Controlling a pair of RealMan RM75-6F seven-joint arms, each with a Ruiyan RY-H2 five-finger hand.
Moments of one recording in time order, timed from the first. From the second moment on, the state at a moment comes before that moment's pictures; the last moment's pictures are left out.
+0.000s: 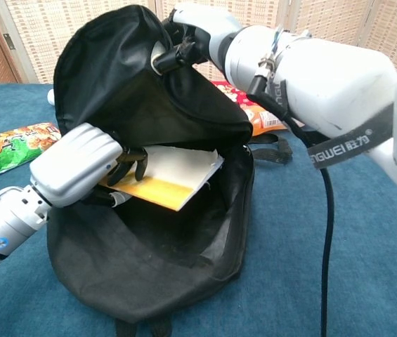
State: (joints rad) left arm -0.63 -2.13 0.06 -0.38 1.71 1.57 -0.08; right arm 0.99 -1.72 0.46 -1.71 -0.75 1.08 -0.23
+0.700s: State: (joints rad) left arm -0.59 -2.02 0.01 -0.67 1.65 1.54 0.08; right arm 0.99 -1.72 0.46 -1.69 -0.74 1.08 -0.22
